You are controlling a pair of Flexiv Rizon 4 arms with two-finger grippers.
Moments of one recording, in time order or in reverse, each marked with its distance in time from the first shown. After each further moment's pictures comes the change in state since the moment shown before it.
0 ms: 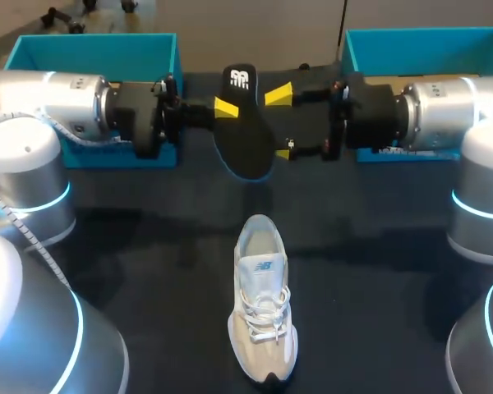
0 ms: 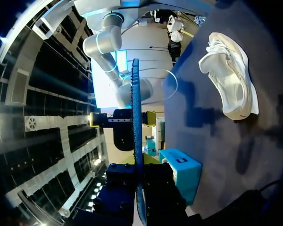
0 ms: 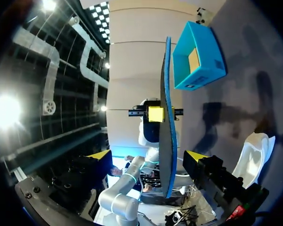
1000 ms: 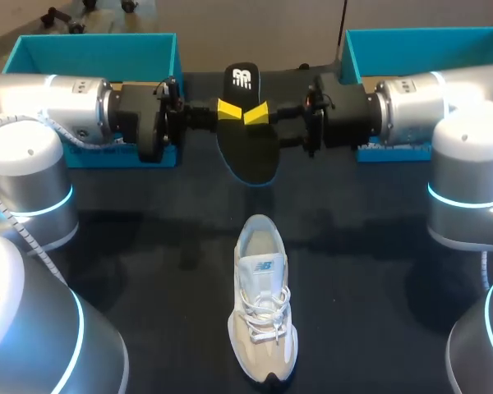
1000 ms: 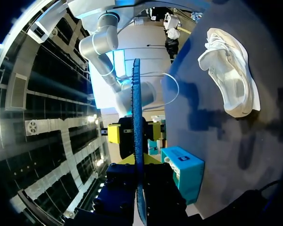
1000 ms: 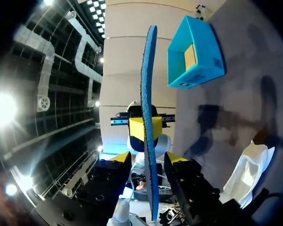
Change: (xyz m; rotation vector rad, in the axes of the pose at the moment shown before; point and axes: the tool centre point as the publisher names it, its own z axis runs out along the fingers) left arm -0.003 -0.004 0.004 -0.014 -0.002 0.046; right arm -0.025 0.015 0.027 0.035 -0.054 -0.014
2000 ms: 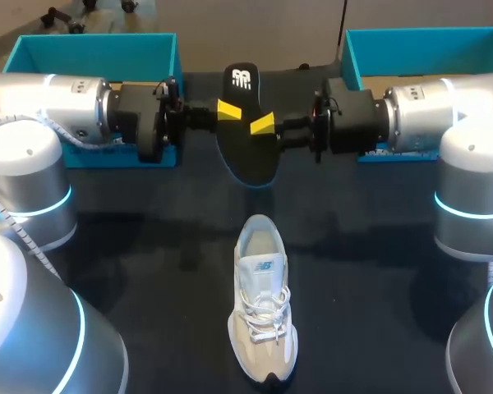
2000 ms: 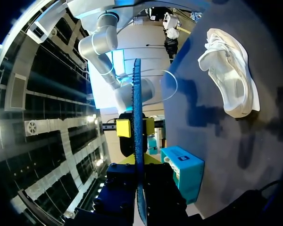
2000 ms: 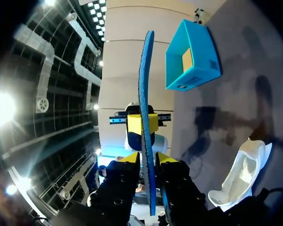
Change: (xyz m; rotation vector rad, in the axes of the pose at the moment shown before) left arm -0.001 -0.002 -0.001 -0.003 0.008 0.004; right arm -0.003 -0.008 -0.007 -0.031 -0.017 0.001
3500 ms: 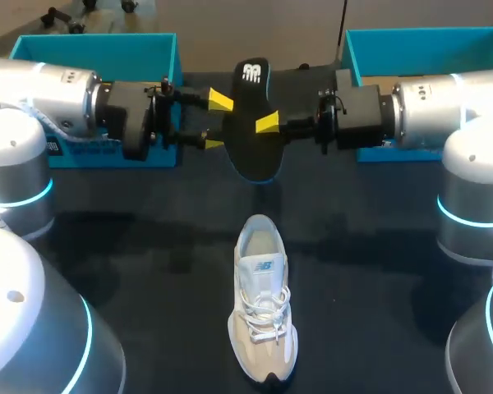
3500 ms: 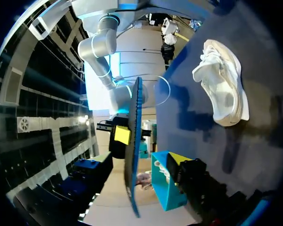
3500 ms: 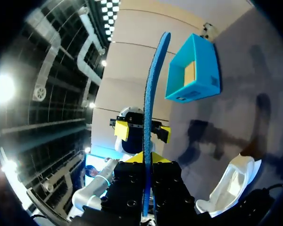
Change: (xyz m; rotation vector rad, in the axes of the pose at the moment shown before) left arm 0.005 -0.009 -0.019 0.037 0.103 -0.061; right arm 0.003 0.007 -0.009 -0.075 -0.057 -0.179
